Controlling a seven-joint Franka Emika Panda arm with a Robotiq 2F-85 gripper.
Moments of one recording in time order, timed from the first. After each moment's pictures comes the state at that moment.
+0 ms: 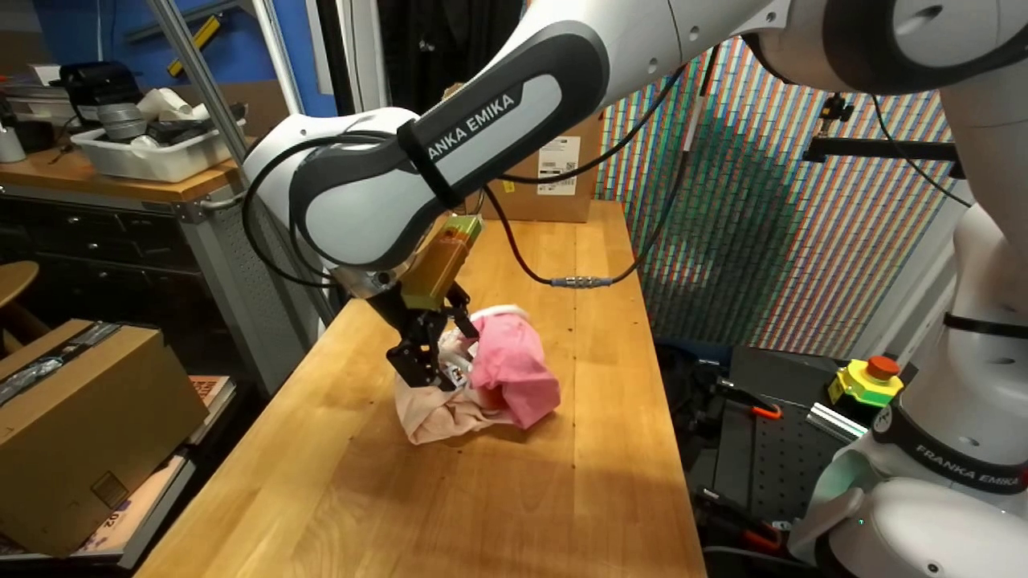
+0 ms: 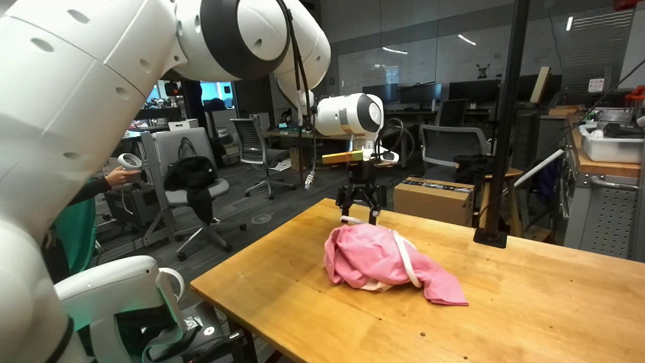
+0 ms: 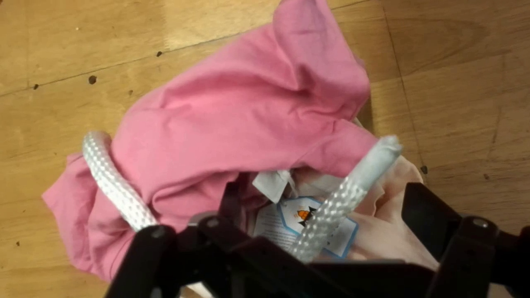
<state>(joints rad) 0.30 0.70 0.10 -1.43 -0.21 1.64 0.26</state>
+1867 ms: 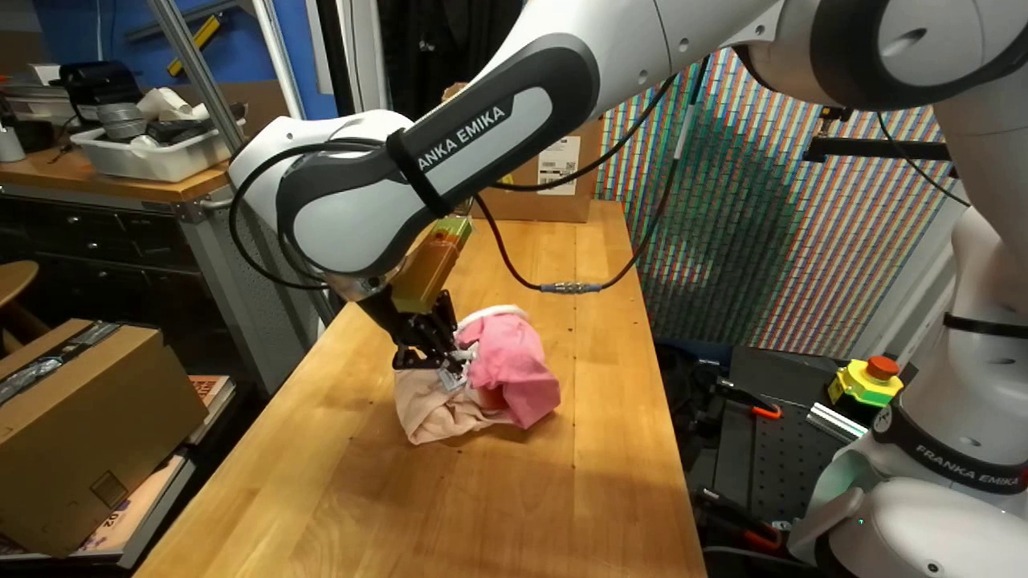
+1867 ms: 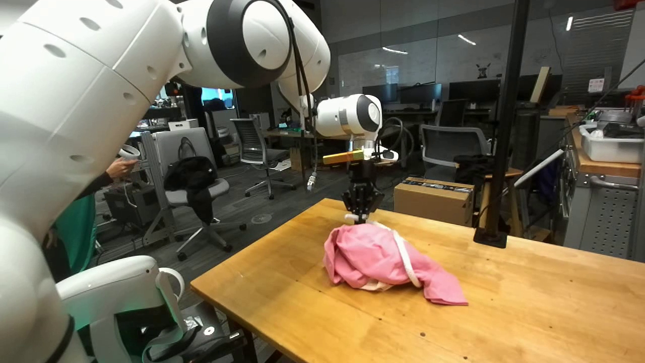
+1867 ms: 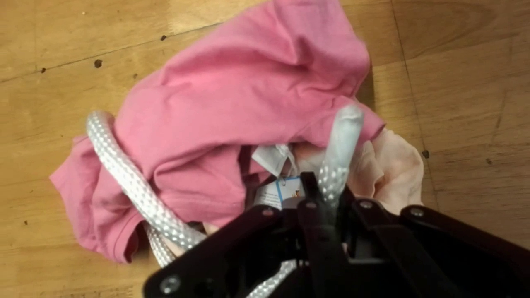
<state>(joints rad) 0.32 0.74 0.09 -1.37 -0.23 1.62 0.26</state>
